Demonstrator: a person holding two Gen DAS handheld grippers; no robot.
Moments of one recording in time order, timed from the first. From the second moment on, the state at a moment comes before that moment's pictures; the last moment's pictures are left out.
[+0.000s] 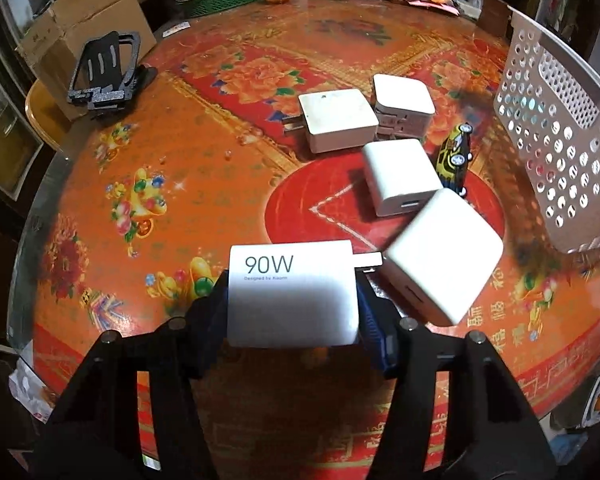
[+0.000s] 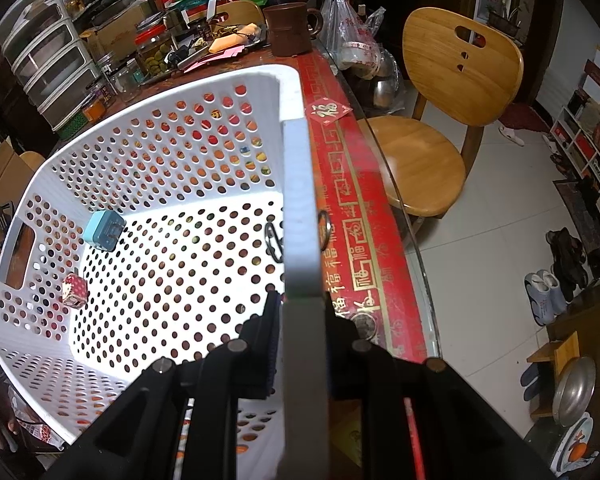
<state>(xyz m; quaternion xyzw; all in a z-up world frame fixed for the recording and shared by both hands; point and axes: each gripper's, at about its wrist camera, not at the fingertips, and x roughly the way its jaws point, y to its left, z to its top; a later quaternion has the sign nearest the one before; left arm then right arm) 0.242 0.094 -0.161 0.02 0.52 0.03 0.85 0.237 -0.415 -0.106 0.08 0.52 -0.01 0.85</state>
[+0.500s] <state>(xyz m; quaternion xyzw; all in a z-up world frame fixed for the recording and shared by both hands) 0.237 0.094 -0.119 0.03 0.47 0.08 0.88 0.237 -0.414 -0.106 0.08 0.52 -0.01 0.85</state>
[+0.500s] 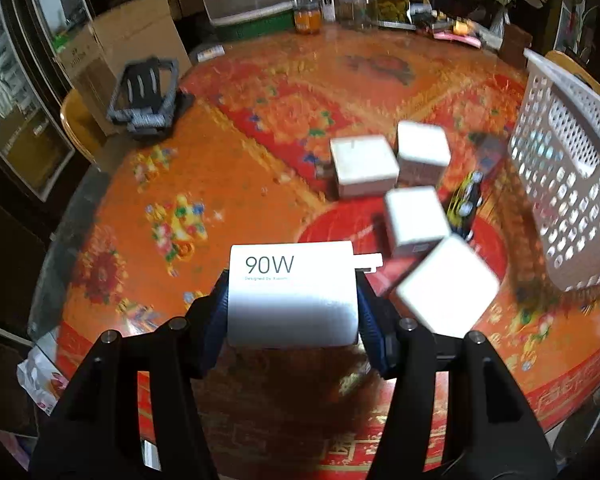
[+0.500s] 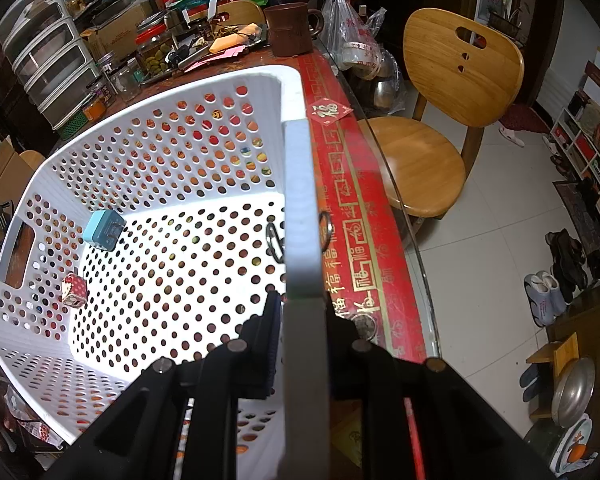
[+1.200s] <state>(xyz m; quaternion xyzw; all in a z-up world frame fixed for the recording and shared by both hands) 0.288 -0.140 -0.009 0.19 0.41 -0.03 0.89 0.238 -0.414 -0.106 0.09 0.51 -0.01 0.85</state>
